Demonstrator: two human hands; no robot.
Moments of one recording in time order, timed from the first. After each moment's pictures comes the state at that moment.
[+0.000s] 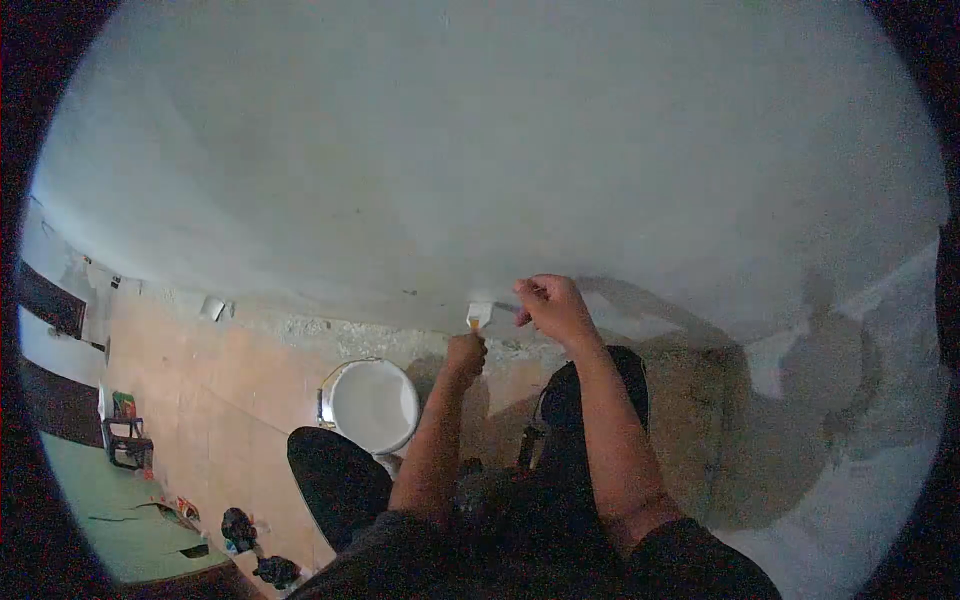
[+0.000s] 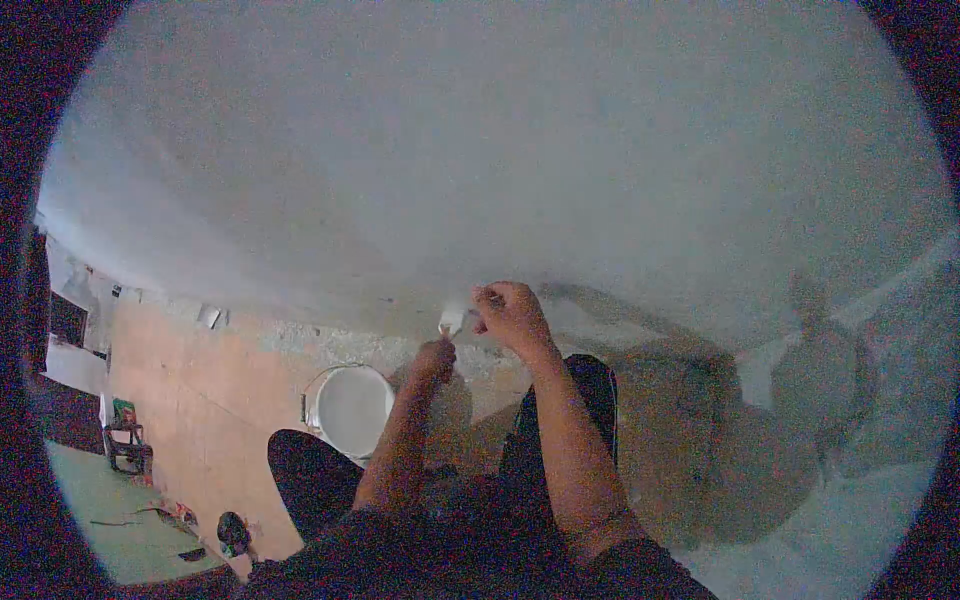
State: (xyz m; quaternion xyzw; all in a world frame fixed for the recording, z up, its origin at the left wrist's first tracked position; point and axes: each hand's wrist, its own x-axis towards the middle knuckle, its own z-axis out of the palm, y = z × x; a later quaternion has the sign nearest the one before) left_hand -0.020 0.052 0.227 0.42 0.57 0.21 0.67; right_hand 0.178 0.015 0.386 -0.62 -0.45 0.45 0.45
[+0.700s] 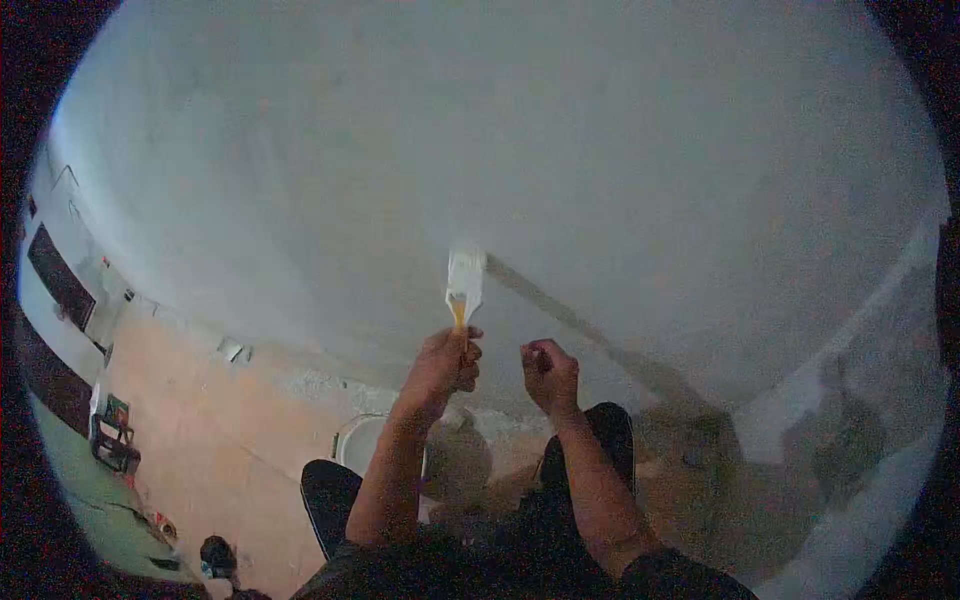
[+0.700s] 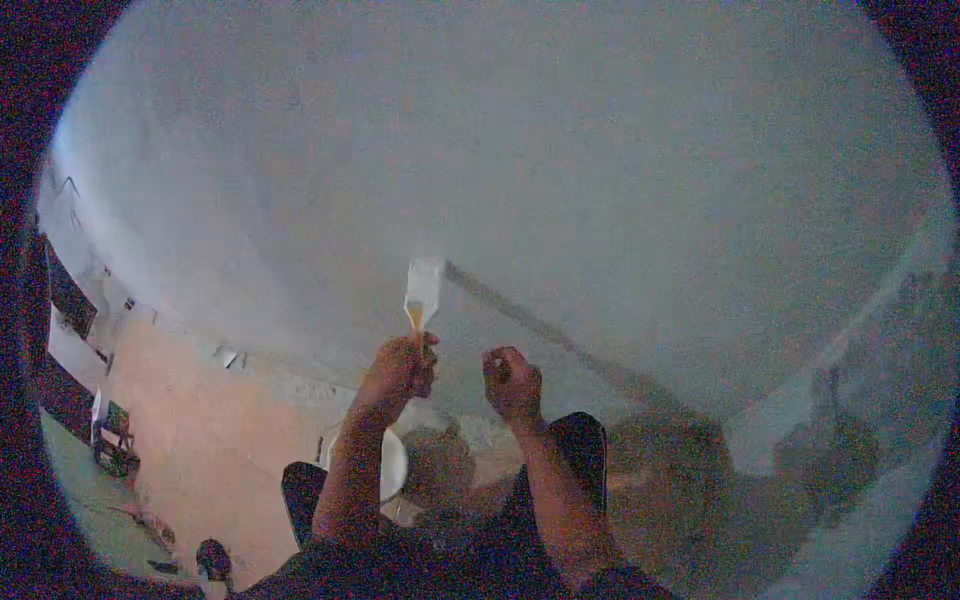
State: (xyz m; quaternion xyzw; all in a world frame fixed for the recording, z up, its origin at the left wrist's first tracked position) left_hand -0.024 0.016 0.528 0.49 0.36 0.37 0.71; right_hand 0.157 -0.012 0.411 -0.59 -0.55 0.14 0.57
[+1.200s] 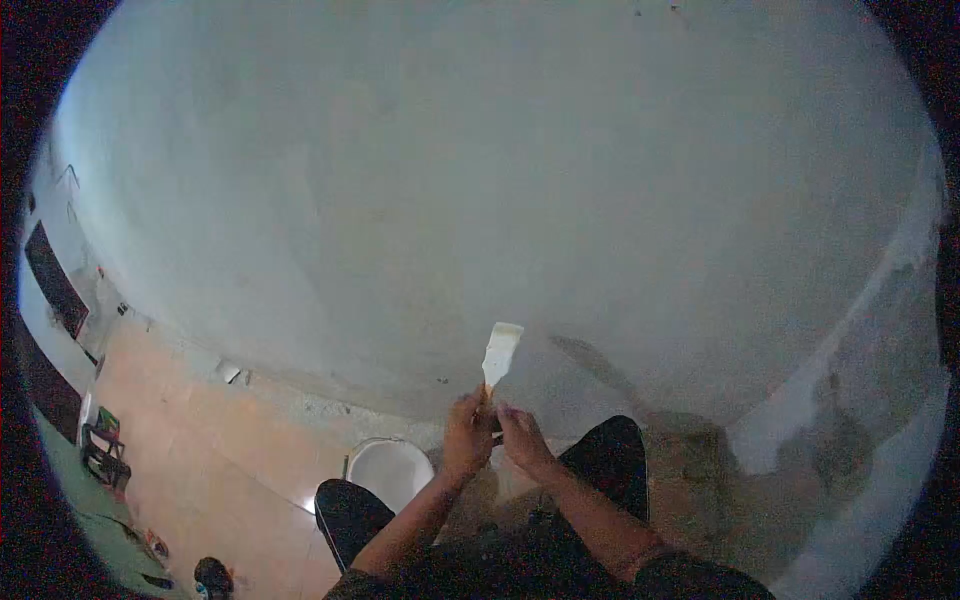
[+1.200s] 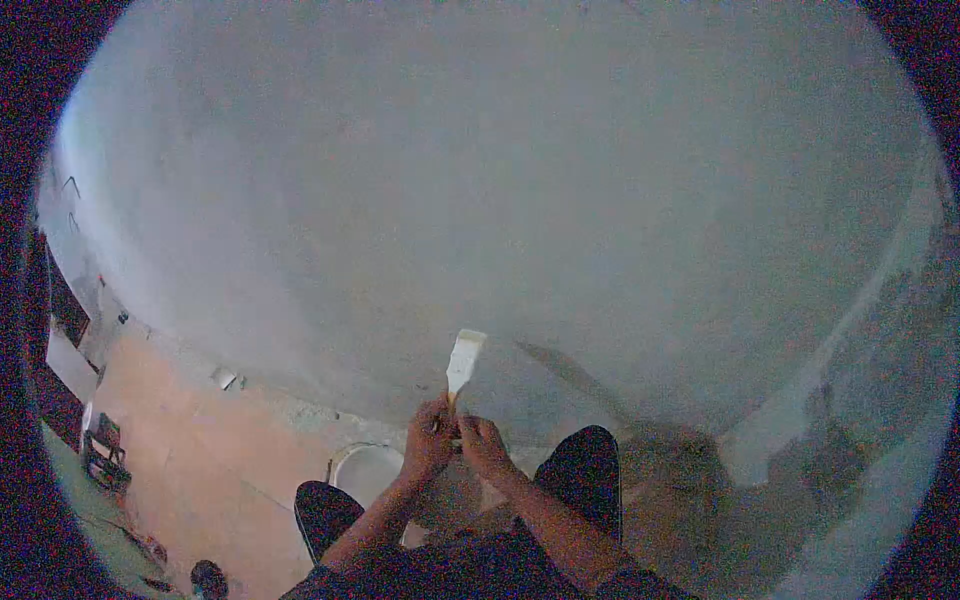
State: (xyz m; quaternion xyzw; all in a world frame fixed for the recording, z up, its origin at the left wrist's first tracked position) left_hand -0.048 -0.016 0.425 0.75 0.42 0.41 0.31; right_hand 0.067 -0.047 0.399 -0.52 -0.43 0.48 0.56
